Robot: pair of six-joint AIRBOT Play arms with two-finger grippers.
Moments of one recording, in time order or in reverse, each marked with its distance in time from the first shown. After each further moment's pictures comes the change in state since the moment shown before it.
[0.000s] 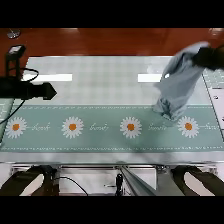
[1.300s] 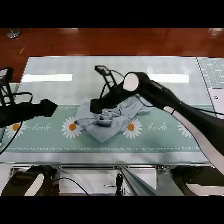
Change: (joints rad) left arm 0.014 0.223 -0.272 -0.092 0.093 -0.061; right arm 0.757 -0.527 0.016 0.220 -0.001 -0.024
